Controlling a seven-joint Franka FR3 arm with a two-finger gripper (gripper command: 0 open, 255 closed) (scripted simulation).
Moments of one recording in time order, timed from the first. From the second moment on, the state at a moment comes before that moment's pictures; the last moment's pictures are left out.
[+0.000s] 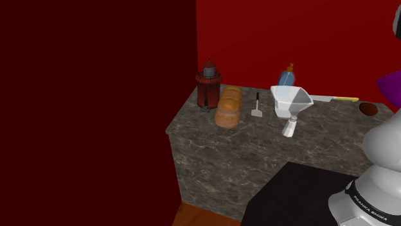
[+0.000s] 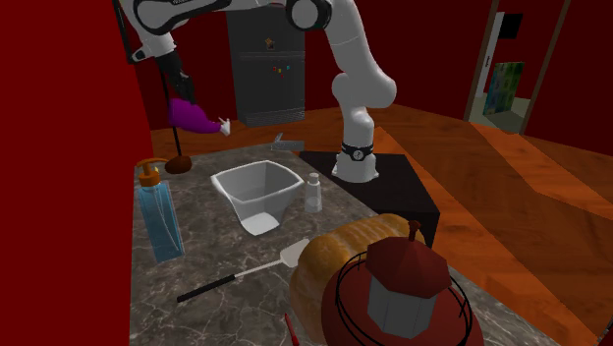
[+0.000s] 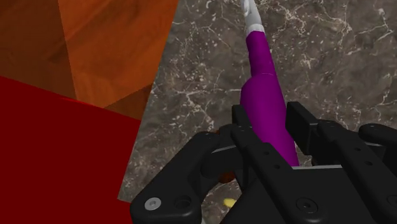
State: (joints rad) arm -0.82 0.50 -0.74 -1.42 0.12 1.55 -0.97
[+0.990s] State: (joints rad) arm -0.97 0.70 -0.70 -1.30 0.21 1.62 -1.06
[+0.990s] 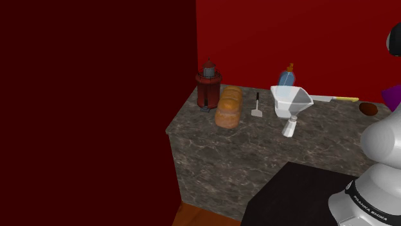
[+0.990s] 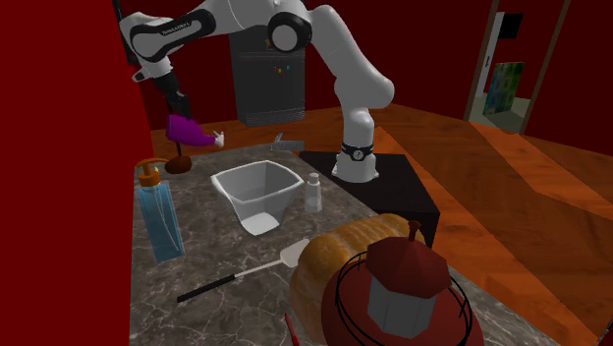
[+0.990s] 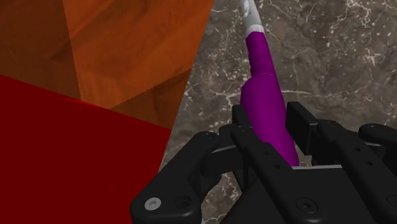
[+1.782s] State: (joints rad) arm -0.97 0.74 -0.69 -1.38 0.23 1.75 -1.05
